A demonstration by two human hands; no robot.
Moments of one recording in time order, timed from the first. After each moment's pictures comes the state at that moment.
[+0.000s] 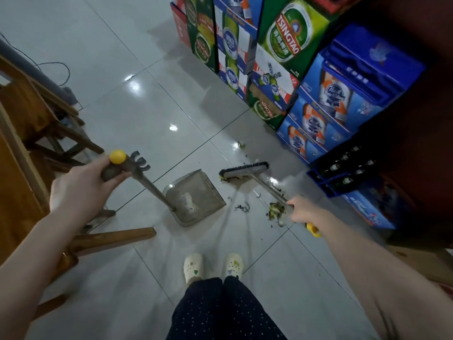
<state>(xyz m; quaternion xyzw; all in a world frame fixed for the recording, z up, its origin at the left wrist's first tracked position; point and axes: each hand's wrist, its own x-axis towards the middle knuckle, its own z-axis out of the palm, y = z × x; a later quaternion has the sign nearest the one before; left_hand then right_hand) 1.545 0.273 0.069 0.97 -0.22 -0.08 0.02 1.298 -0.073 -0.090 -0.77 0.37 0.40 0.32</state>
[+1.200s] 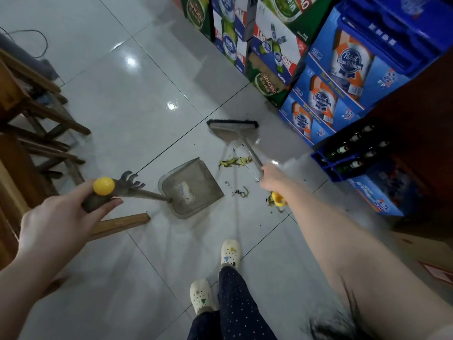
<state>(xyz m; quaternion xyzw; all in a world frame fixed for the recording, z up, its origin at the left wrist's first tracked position) 1.511 0.295 0.008 0.95 -0.19 -0.21 0.13 1.377 -0.073 -0.178 -0.79 0.40 0.32 0.34</state>
